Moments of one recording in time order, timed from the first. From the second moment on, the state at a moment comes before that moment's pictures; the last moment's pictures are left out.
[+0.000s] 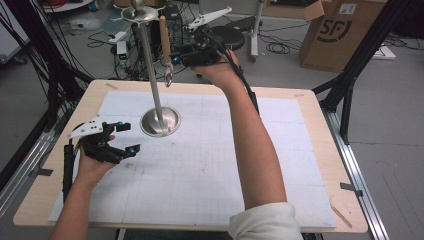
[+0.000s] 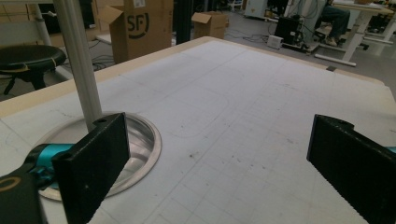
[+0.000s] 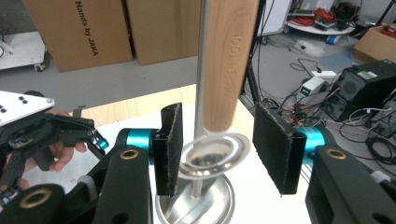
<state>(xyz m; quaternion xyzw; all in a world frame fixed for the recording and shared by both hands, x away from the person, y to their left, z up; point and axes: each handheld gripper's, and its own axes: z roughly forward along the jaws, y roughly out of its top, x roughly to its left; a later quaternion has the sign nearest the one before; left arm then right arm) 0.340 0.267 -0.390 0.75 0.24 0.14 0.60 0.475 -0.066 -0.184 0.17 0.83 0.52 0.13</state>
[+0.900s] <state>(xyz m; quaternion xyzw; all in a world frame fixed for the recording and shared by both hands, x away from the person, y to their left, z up) 0.339 0.261 -0.389 0.75 0.23 0.14 0.60 0.414 -0.180 -0.207 0.20 0.81 0.54 0.16</state>
